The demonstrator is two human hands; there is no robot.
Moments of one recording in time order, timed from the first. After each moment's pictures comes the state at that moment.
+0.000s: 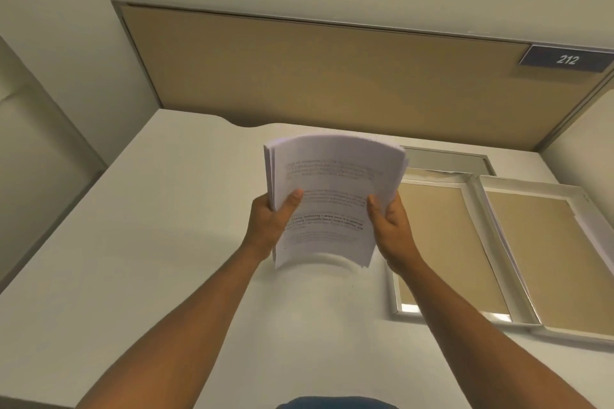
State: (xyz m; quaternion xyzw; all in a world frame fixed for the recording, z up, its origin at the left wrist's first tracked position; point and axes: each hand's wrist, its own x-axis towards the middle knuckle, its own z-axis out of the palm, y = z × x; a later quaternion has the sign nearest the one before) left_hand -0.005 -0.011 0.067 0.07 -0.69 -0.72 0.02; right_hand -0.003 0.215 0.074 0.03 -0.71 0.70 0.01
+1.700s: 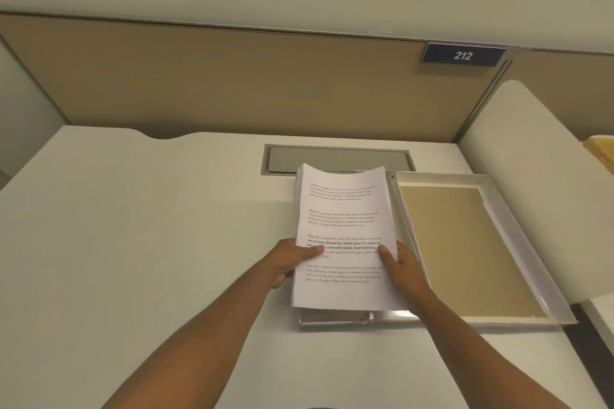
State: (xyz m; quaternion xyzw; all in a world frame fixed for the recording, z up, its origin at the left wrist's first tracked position) left_hand -0.039 0.203 0.009 0.13 -0.64 -0.67 -0.36; right_hand 0.022 0.450 0.022 -0.22 -0.80 0.56 -0.06
